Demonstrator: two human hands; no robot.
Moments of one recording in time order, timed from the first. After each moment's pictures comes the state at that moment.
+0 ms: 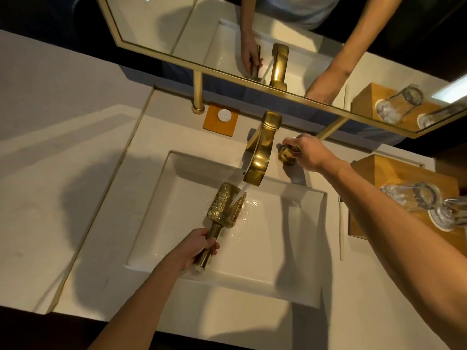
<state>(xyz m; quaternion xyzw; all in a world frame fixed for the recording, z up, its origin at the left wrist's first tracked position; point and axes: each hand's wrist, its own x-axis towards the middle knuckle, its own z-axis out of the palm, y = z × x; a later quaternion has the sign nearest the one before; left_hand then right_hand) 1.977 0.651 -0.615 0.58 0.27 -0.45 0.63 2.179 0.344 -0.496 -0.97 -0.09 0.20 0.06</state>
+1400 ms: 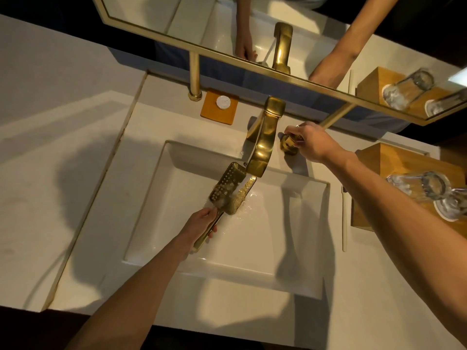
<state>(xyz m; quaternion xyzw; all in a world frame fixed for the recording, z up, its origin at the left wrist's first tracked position) 1.995 0.643 -0.634 0.61 0.24 -0.38 0.65 2.175 0.346 -0.496 -0.98 -0.09 0.18 0.07</state>
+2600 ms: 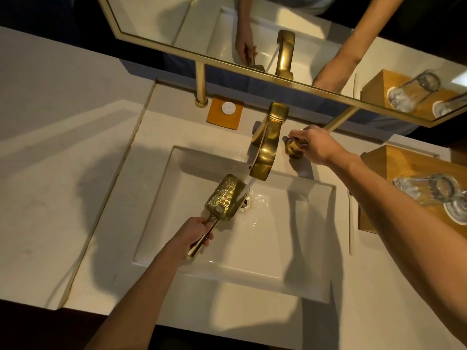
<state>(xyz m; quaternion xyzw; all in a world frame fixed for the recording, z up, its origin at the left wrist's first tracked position) 1.996 0.668 -0.618 0.65 0.29 -0.41 0.56 2.177 0.347 -0.495 -0.98 -0.08 0.19 0.07</state>
